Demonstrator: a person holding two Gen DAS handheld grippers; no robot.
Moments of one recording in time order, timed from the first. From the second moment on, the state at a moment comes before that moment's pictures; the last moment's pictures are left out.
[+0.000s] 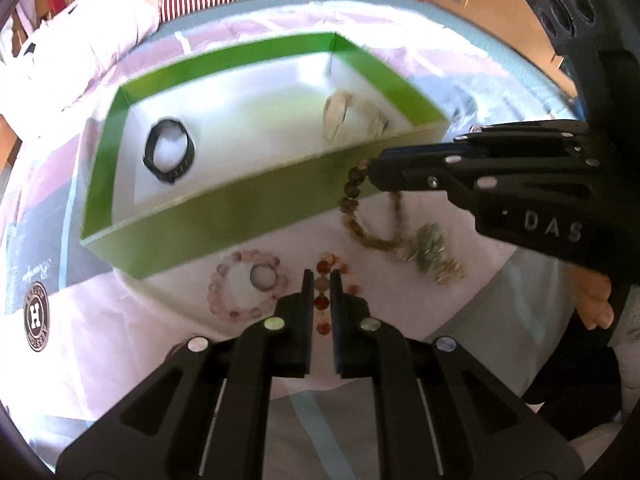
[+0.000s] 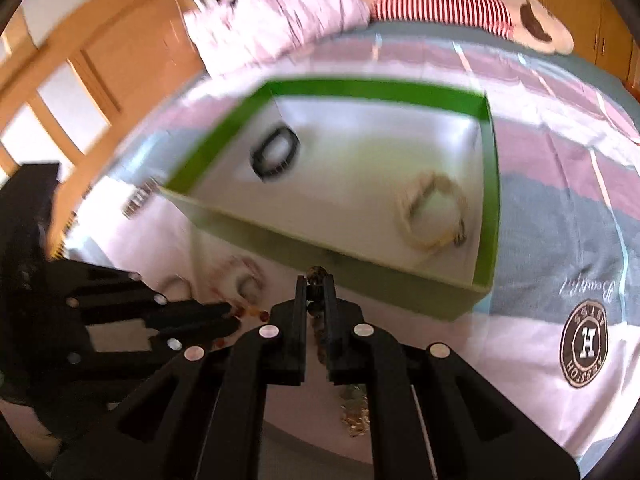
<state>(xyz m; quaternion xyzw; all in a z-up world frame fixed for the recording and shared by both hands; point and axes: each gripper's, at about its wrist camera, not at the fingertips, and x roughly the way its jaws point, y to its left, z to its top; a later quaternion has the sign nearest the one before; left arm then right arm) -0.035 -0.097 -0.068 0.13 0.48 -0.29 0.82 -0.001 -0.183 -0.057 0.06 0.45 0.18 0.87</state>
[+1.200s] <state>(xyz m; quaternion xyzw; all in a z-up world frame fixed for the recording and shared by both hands) 0.071 -0.048 -0.022 0.04 0.44 -0.24 0.86 0.045 -0.210 -0.040 0.13 0.39 0.13 0.90</state>
